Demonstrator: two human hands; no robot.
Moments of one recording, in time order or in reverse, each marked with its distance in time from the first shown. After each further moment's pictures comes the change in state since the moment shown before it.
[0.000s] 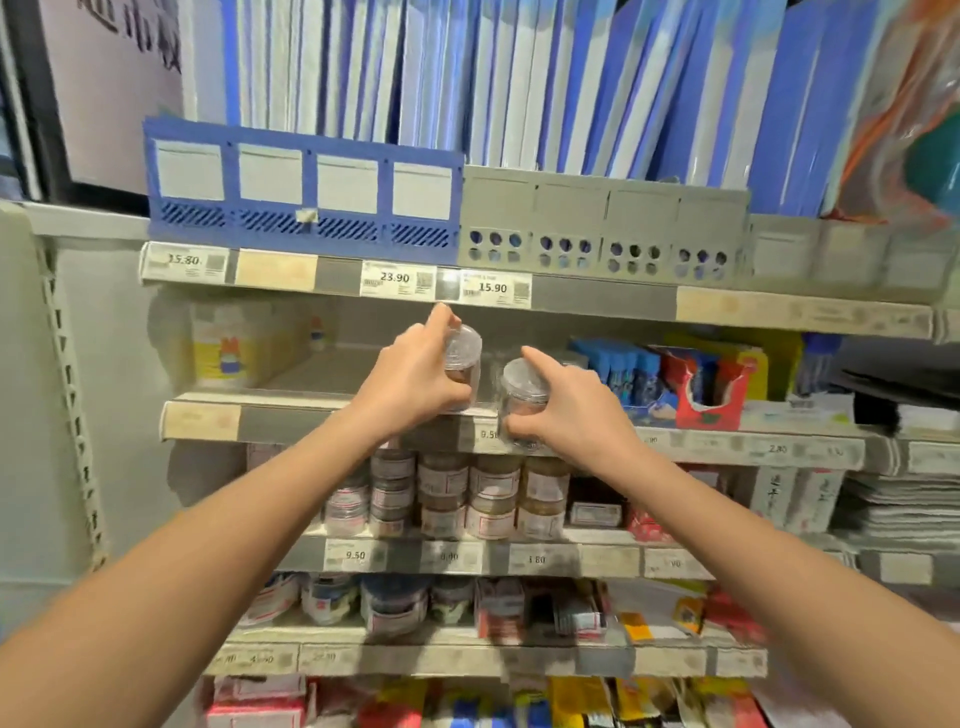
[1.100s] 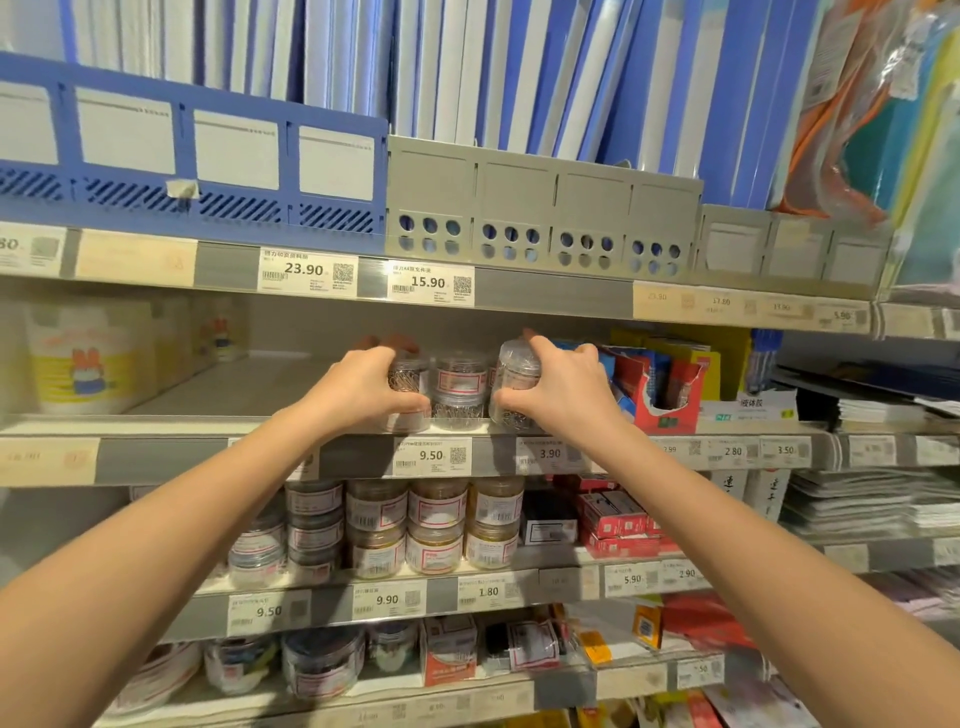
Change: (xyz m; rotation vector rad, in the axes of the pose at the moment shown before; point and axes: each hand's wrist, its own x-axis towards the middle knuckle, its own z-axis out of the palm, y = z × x) left_hand 0.059 -0.031 0.052 0.043 -0.228 -0.100; right_hand 0.046 0.056 -0.002 -0.145 0.093 0.157
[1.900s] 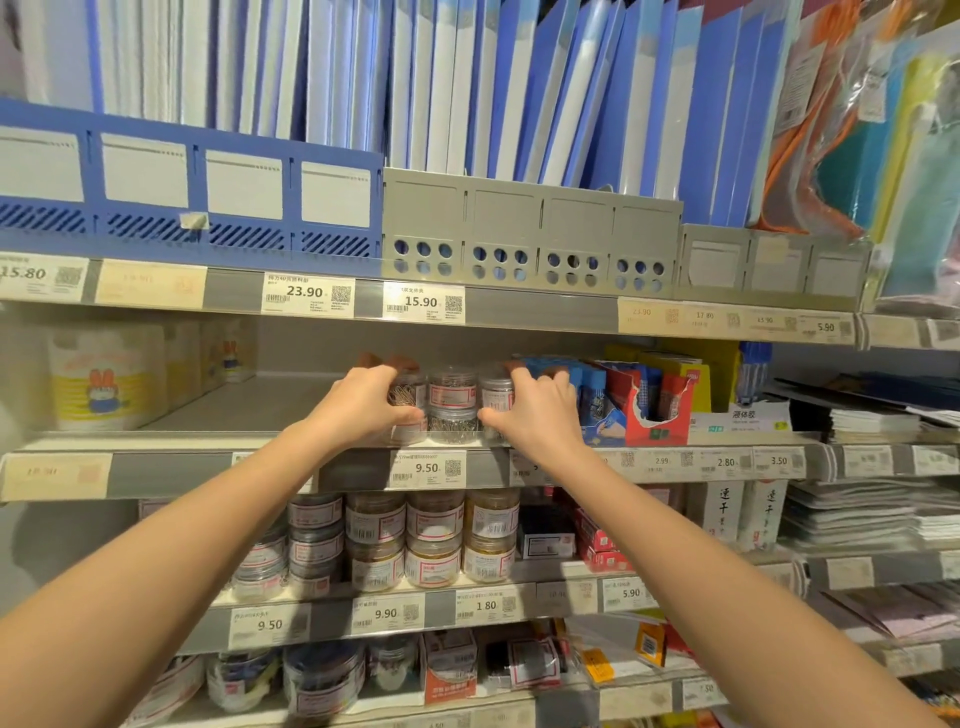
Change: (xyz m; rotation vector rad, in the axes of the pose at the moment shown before) left_hand -0.003 0.006 0.003 0.094 0.021 -0.027; right_hand 0.008 0.001 0.030 -0.030 0.022 0.039
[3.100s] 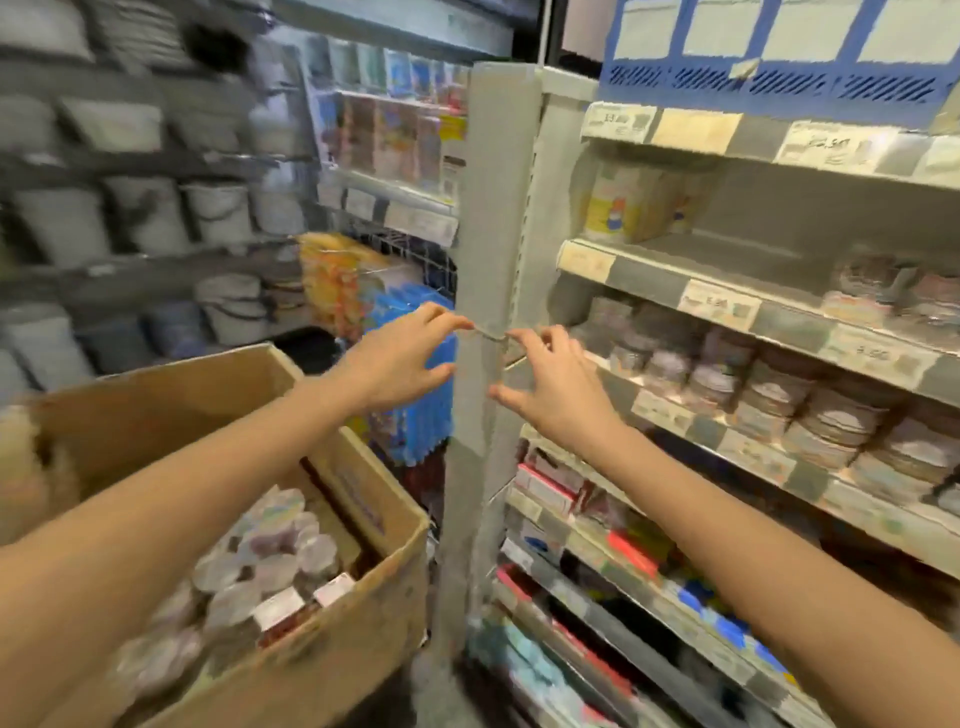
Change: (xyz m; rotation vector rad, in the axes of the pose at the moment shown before) left_hand -0.384 -0.127 -0.130 0.315 0.063 -0.369; right_hand -0.245 -0.253 0.030 0.398 -0.483 -0.854
